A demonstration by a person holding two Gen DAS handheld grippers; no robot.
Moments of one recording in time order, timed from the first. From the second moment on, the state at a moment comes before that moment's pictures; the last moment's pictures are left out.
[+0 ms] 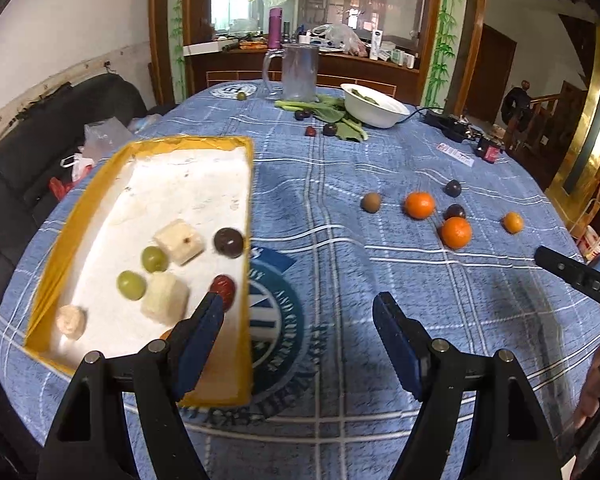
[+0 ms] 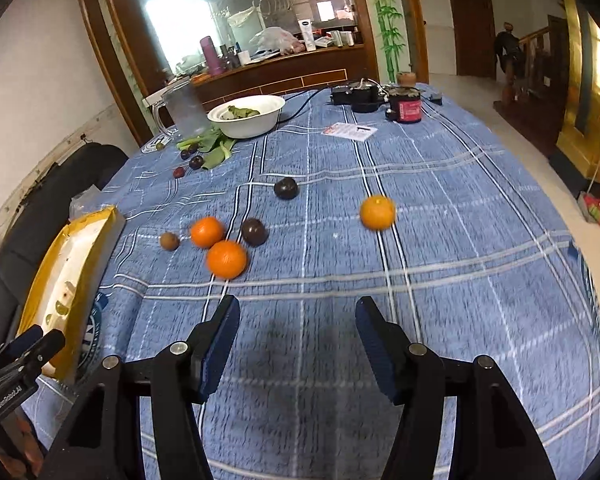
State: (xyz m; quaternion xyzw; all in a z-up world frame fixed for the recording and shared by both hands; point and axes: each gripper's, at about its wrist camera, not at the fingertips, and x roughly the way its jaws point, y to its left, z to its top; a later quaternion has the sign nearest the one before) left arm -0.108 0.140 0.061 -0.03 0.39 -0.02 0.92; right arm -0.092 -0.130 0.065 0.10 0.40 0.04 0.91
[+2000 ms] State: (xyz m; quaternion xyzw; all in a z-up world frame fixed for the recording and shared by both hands) left arm 0.045 0.073 0.048 -0.09 0.40 -0.15 0.90; right arm -0.024 -0.056 0.034 0.02 0.38 0.16 0.91
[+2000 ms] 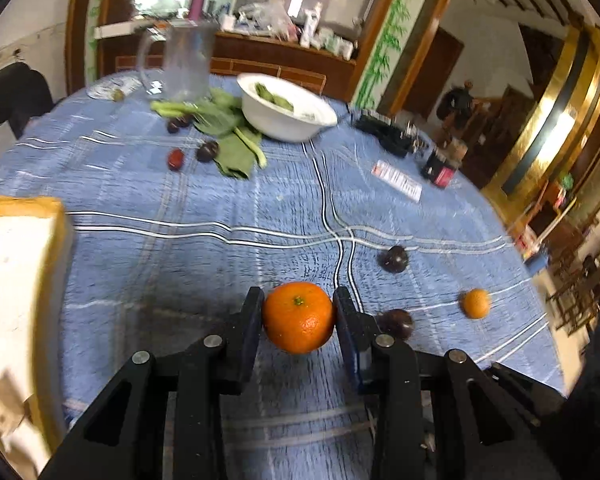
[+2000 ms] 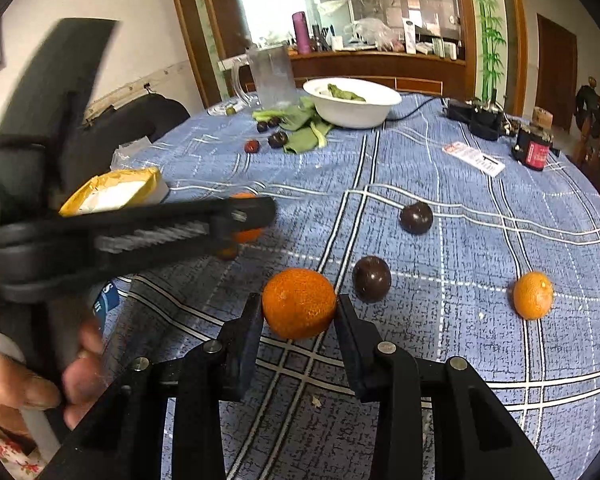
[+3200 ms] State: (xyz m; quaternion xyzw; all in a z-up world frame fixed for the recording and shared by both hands) left arm -0.090 0.300 0.031 -0.19 0.39 0.09 0.90; right arm -0.002 0.179 0.052 -0.04 0.43 0.30 0.85
